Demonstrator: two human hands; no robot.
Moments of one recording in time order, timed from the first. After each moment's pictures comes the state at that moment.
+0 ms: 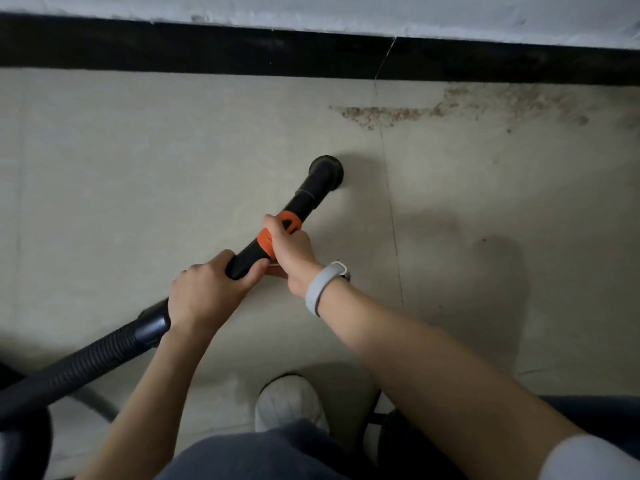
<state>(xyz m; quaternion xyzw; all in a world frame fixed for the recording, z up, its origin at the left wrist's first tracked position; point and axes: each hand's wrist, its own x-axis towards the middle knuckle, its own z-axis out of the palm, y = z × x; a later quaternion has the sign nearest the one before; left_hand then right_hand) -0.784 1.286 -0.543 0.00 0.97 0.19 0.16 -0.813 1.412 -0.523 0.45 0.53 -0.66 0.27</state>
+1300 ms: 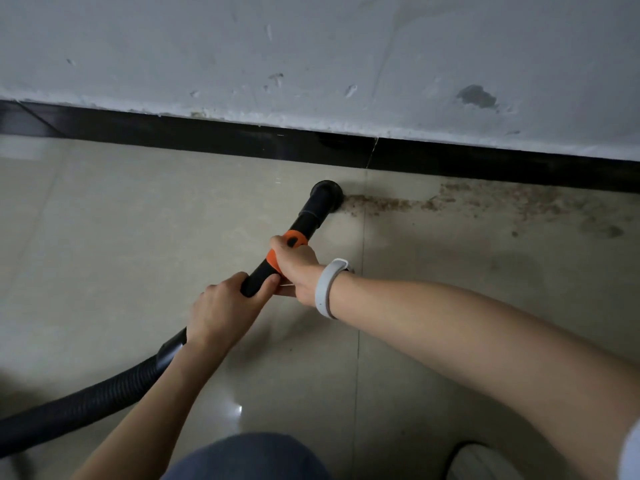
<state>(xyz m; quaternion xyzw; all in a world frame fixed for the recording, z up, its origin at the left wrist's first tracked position) -0.850 1.419 -0.533 -0.14 0.96 0.20 0.16 -0.911 1.527 -0.526 0.37 0.57 -0.63 0.38</state>
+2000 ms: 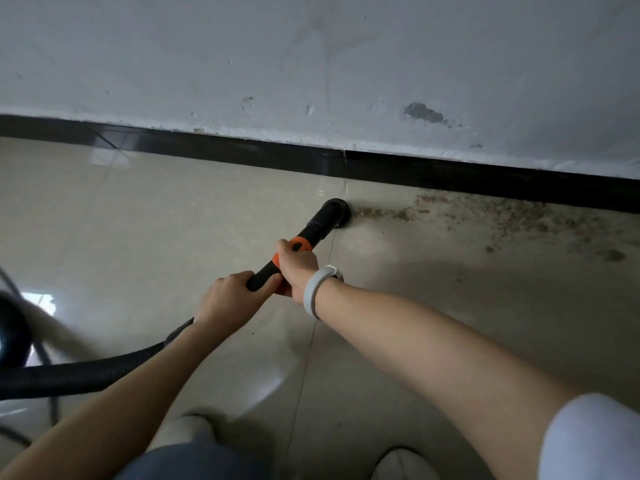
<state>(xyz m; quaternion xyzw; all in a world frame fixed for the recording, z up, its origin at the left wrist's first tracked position) -0.836 1.519 -0.496 -0.21 0.94 0.16 0.21 -0.894 1.613 -0.517 0.33 0.59 -0.62 0.40</state>
